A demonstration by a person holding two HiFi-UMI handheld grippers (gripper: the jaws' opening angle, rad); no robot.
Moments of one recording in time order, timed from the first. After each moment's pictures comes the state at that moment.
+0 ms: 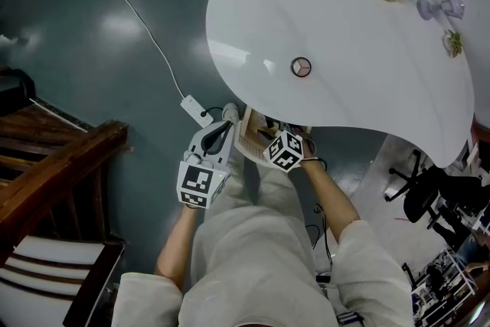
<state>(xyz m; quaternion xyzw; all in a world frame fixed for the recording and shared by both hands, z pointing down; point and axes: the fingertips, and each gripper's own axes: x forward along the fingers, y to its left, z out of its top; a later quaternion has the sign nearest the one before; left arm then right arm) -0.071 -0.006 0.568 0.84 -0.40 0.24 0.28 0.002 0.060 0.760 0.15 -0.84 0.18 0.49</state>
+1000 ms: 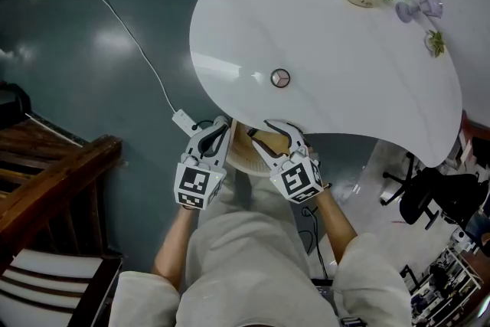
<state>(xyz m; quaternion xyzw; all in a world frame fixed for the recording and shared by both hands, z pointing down) -0.039 -0.025 0.558 0.85 -0.39 0.23 0.26 0.025 -0.009 0.569 0.28 -0.90 0.13 0.31</state>
